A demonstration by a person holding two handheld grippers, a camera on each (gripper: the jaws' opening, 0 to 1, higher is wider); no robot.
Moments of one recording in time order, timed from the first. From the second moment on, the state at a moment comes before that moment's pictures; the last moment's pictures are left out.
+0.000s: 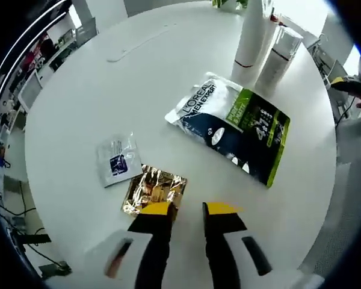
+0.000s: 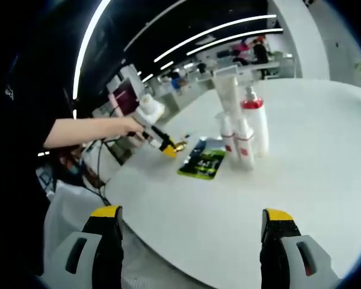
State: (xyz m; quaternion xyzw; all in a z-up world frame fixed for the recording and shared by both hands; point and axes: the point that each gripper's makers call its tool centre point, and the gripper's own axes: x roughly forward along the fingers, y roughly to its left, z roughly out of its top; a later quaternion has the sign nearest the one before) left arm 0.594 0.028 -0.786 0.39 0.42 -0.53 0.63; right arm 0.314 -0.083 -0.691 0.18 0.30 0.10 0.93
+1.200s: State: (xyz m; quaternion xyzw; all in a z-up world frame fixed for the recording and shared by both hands) left arm 0.633 0.024 -0.790 0.29 0.41 -0.51 0.70; right arm 0.313 -0.081 -0.696 0.19 0.31 0.10 0.93
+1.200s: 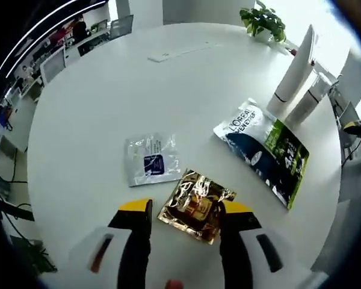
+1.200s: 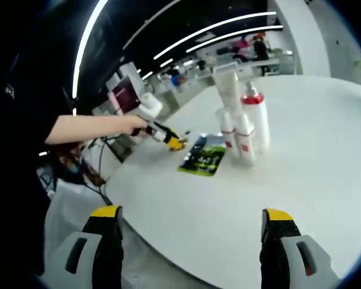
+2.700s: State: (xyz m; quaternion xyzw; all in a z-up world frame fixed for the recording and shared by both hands) left arm 0.610 0.012 -0.787 0.26 0.36 -0.52 0.73; right arm 0.312 -0.082 -0.697 0.19 0.31 0.10 0.93
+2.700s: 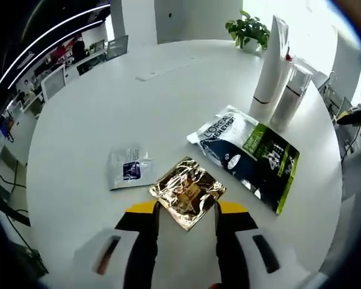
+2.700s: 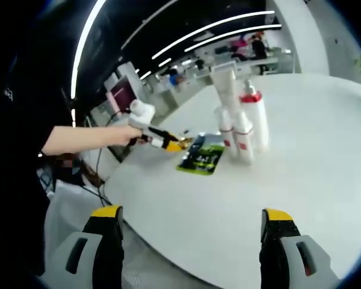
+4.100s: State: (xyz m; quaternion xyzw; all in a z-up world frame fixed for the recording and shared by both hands) left arm 0.689 -0.002 -0.785 0.30 0.42 -0.46 0.72; right arm 0.311 -0.082 -0.700 0.20 0.32 0.10 0.92
